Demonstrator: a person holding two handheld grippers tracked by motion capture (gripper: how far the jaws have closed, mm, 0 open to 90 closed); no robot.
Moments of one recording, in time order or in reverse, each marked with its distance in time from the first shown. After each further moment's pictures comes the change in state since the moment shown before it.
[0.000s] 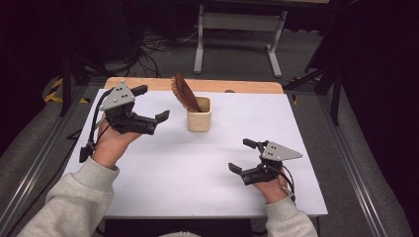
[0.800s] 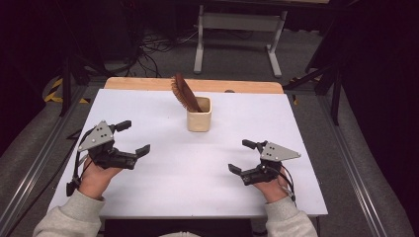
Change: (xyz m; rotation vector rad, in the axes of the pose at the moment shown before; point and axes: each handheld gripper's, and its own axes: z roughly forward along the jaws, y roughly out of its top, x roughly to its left) left arm -0.011 -0.091 -0.039 0.004 -0.014 -0.082; right arm -0.002 -0.004 0.002 0.026 0.013 -0.025
